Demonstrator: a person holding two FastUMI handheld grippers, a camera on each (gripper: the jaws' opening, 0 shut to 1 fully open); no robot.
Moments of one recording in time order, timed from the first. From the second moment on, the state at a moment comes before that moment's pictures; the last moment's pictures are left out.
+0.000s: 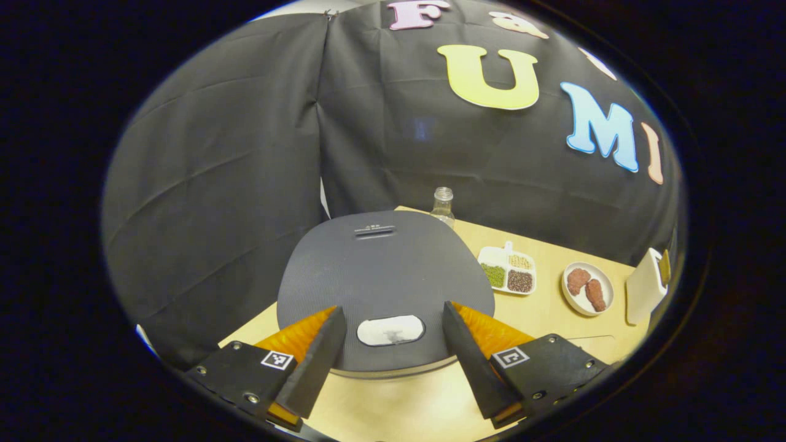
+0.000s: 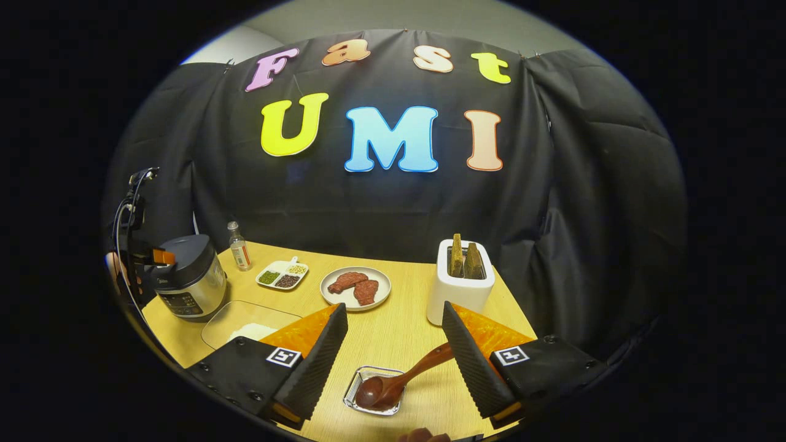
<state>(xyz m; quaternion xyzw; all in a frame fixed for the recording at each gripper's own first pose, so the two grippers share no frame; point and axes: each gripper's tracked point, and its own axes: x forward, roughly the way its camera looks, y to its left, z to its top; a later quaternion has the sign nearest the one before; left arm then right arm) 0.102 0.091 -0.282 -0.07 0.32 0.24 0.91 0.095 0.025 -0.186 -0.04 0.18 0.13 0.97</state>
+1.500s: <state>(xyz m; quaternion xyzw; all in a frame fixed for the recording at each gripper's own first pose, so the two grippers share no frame) -0.020 0.000 0.026 0.03 0.03 0.04 1.00 -0.030 0.042 -0.065 -0.01 0.06 0.07 1.00</state>
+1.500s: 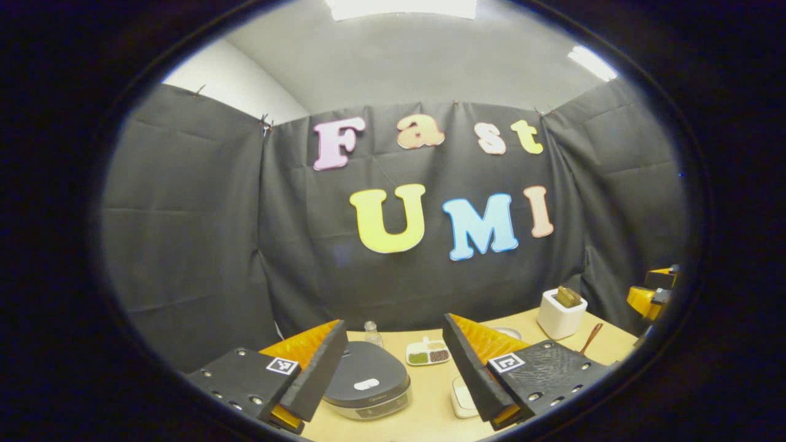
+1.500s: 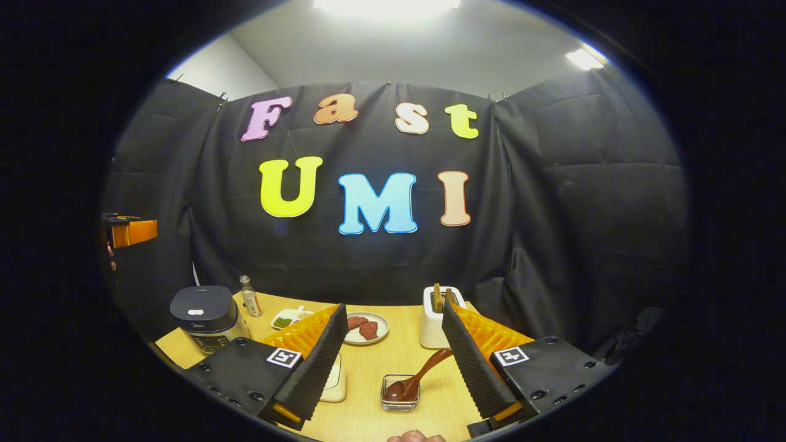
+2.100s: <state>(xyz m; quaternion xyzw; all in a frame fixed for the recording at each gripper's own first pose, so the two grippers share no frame) -0.063 -0.007 -0.006 0.00 0.04 0.02 1.00 -0.055 0.042 -0.064 -0.04 0.07 0.07 0.99</state>
